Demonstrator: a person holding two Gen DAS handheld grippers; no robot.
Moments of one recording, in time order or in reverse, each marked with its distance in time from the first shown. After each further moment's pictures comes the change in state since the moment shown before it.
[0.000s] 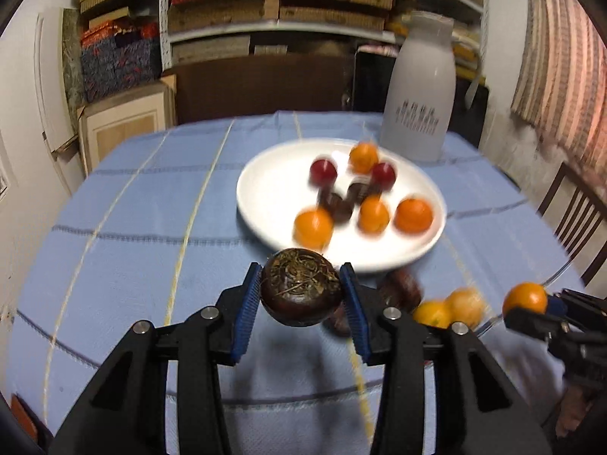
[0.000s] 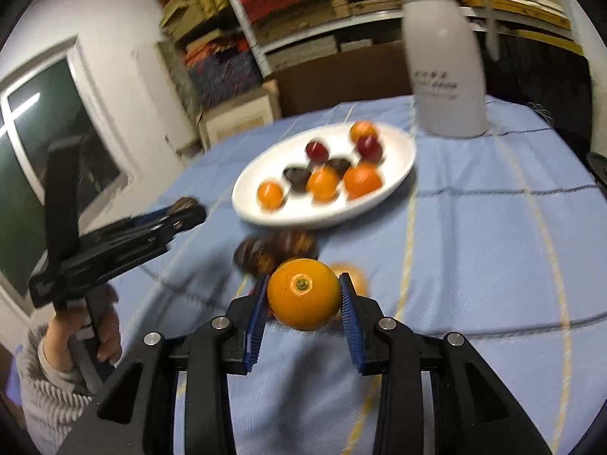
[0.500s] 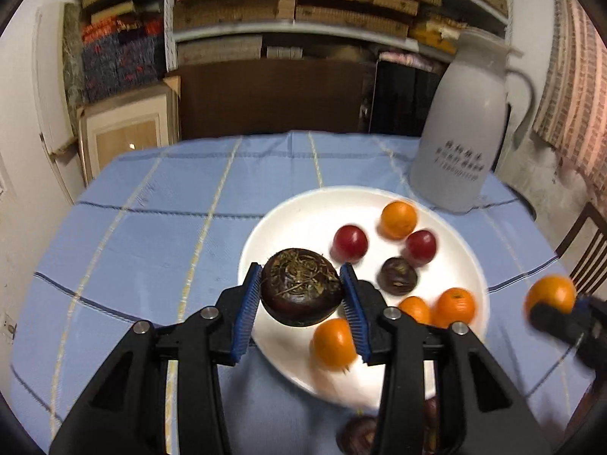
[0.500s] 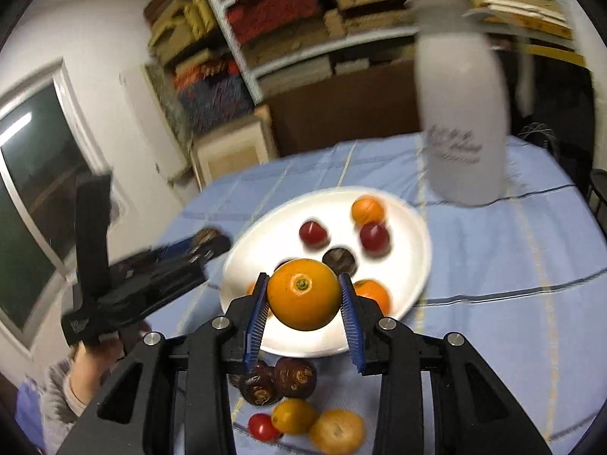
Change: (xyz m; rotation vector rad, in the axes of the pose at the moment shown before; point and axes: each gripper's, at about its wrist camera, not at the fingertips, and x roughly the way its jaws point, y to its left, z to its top) left arm 0.088 0.016 0.080 -0.044 0.030 0.036; right arm 0.068 0.004 0.093 -0.004 -0.018 -0.012
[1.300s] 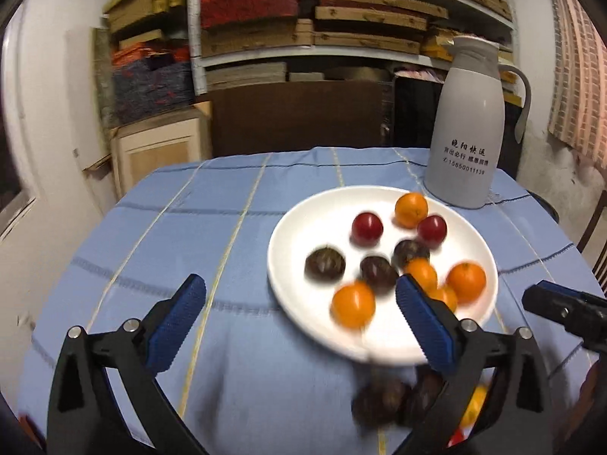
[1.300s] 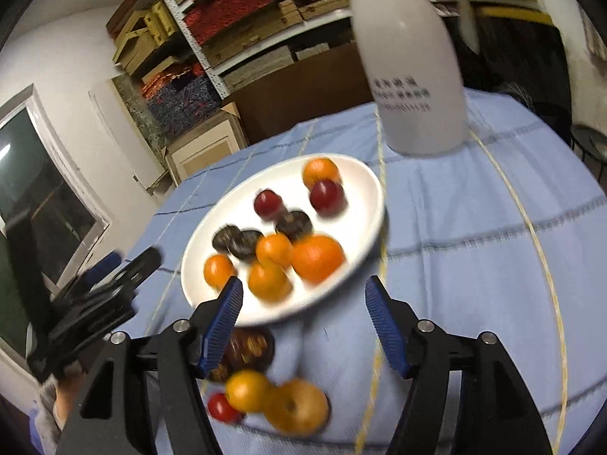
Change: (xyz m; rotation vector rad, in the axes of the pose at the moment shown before) left arm -0.055 -0.012 -0.058 -0.002 -0.134 0.130; right arm -0.011 -0.050 -0.045 0.165 0.002 -0.040
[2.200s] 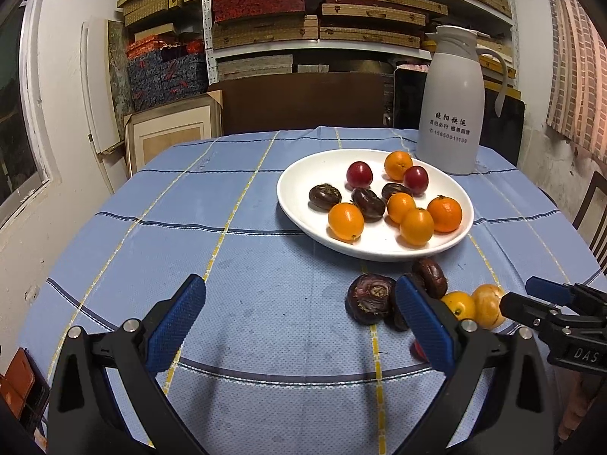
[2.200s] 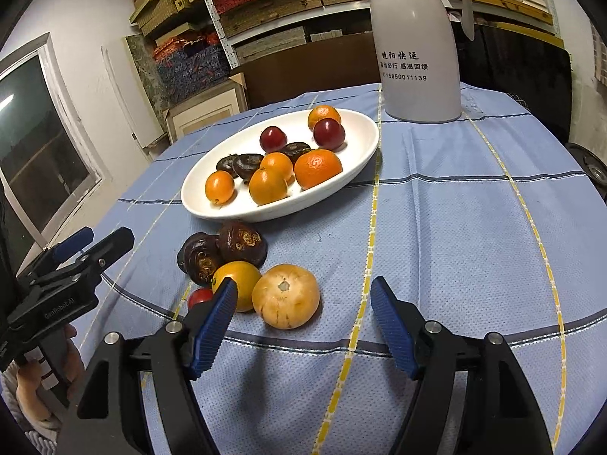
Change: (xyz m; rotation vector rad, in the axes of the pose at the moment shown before) left arm -0.052 -0.001 -0.058 -0.001 0.019 0.022; right arm -0.022 0.015 -0.064 -0.142 0.043 -0.061
